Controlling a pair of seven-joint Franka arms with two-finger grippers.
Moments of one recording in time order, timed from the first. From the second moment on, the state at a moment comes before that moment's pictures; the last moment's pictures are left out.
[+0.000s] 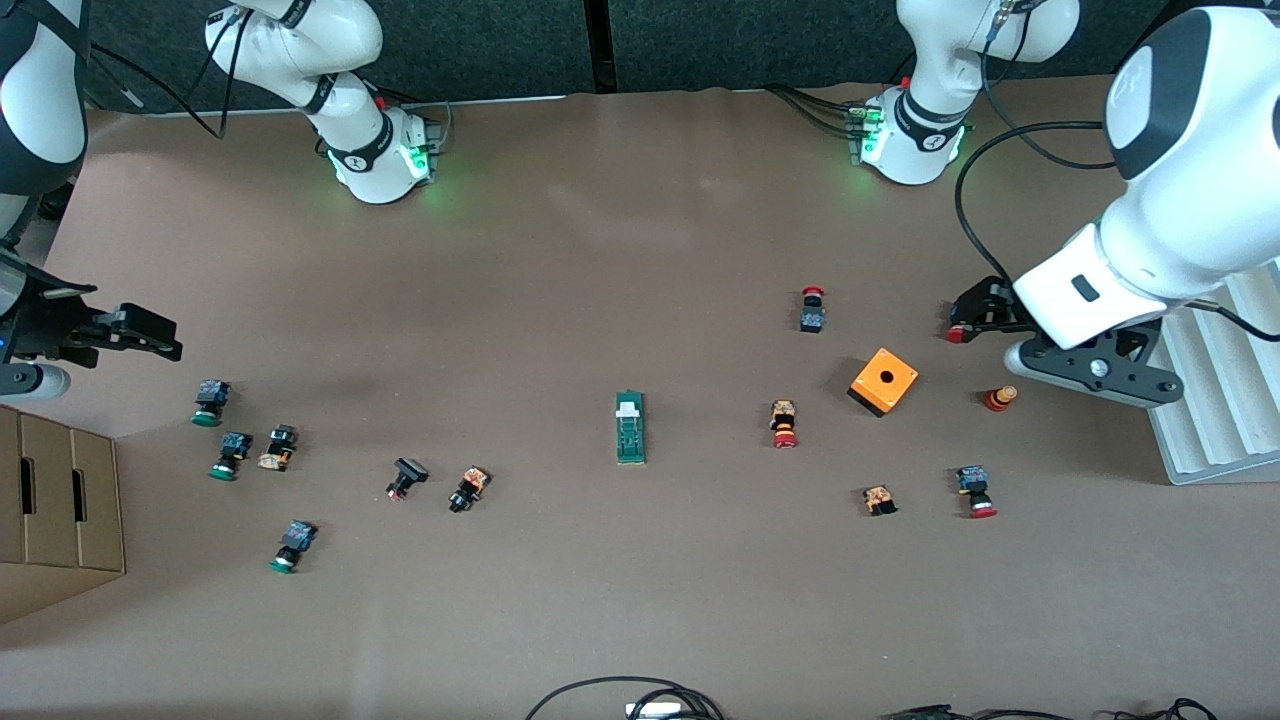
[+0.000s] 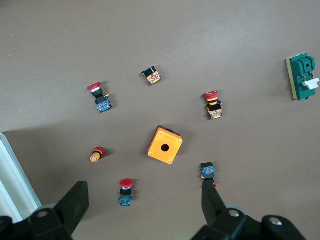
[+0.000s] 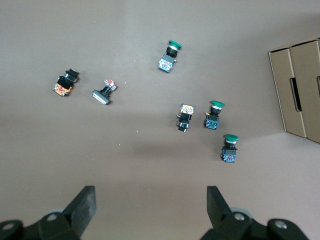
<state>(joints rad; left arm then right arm) -0.38 0.21 0.20 -1.37 -0.06 1.52 0.12 0.12 0.06 -0.18 -1.58 -0.01 1.62 -0.11</state>
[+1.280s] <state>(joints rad) 0.03 0.21 -0.15 -1.40 -0.03 1.56 -0.01 0.12 0.06 -0.18 -1.58 -0.01 1.62 -0.11</state>
